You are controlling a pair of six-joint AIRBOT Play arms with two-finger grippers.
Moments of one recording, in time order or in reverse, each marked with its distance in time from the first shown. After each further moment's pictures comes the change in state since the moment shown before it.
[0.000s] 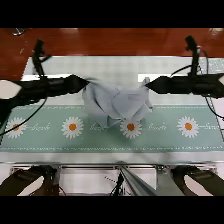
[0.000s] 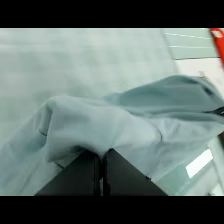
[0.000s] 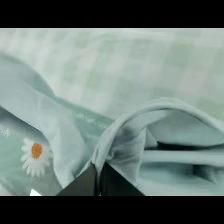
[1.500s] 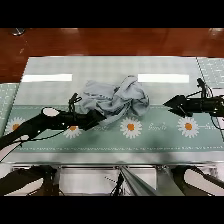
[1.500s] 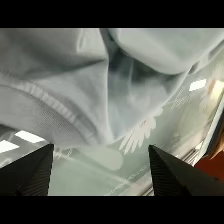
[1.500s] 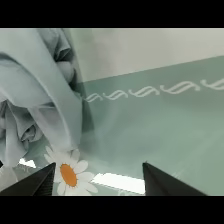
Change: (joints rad) left arm -0.121 -0.239 -0.349 -0.331 -0.010 0.024; right arm -0.489 -0.171 -0.253 0.005 0.193 -0.101
